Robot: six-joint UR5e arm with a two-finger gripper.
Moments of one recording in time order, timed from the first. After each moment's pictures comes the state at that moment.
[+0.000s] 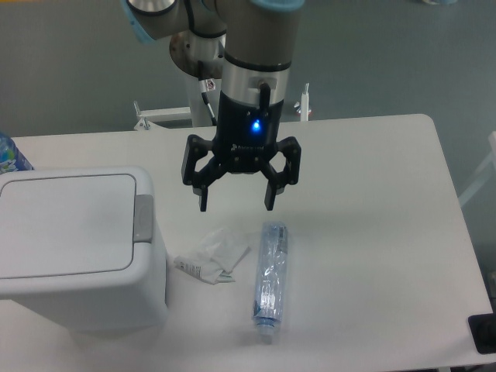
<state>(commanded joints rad) 2.39 -1.76 -1.41 -1.18 1.26 0.20</state>
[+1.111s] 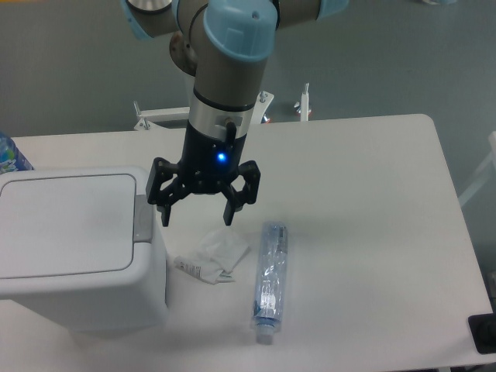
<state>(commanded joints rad) 2.32 -1.77 -1.45 -1.18 1.21 0.09</state>
